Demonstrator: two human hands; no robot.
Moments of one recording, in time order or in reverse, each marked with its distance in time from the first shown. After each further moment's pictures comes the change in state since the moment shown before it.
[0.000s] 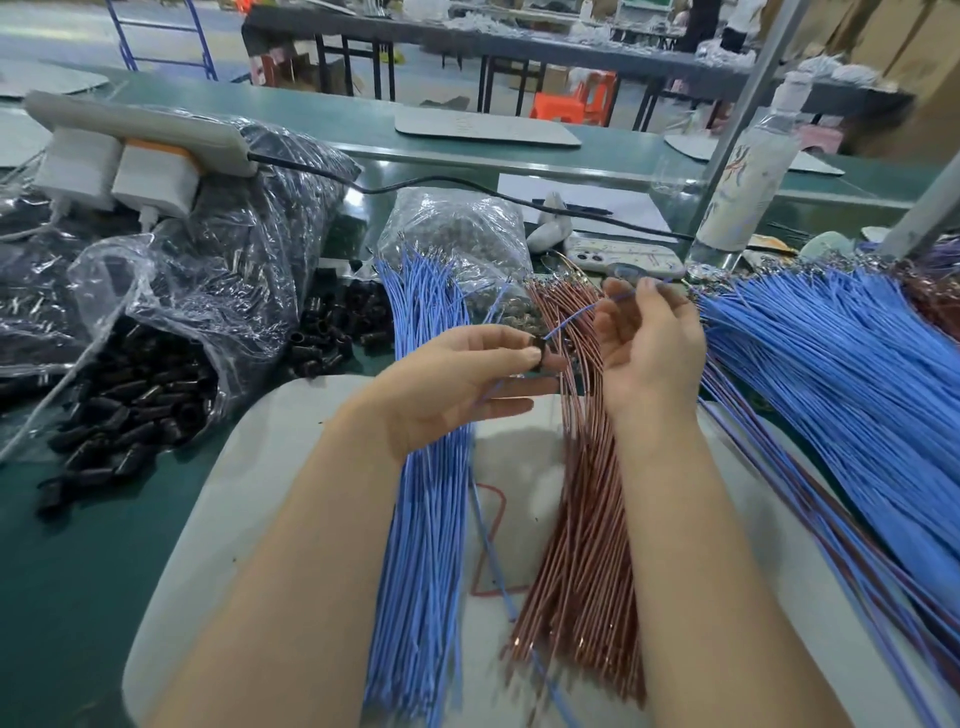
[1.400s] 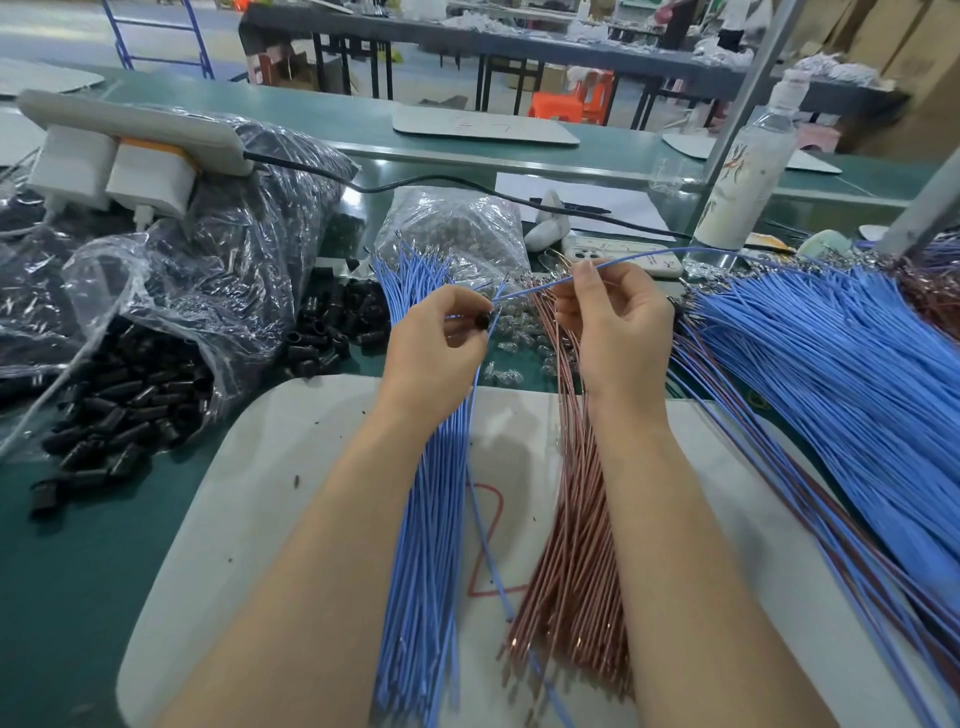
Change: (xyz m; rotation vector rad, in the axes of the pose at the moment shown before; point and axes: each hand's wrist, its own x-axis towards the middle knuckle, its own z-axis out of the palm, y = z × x) left_hand 0.010 -0.008 -0.004 0.554 0.585 0.409; right_hand -0.011 0.012 0.008 -0.573 -0.206 -0.353
